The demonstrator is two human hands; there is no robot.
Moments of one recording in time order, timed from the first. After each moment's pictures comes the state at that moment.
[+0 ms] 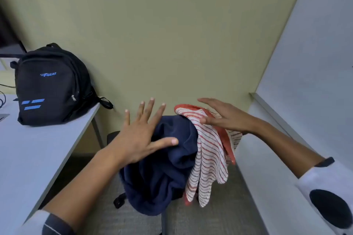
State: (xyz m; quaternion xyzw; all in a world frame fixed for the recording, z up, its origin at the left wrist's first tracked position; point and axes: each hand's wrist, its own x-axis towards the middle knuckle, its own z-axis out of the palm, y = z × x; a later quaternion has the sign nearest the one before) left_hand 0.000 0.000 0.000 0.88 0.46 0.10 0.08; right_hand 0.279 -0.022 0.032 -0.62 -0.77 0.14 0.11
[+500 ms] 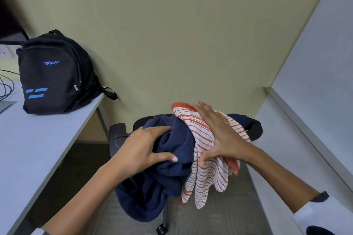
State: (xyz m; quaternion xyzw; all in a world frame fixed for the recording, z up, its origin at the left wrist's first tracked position) left_hand 0.028 0.008 -0.030 0.88 0.40 0.19 0.18; right_hand 0.286 -0.008 -0.038 -0.55 -0.81 0.15 0.14
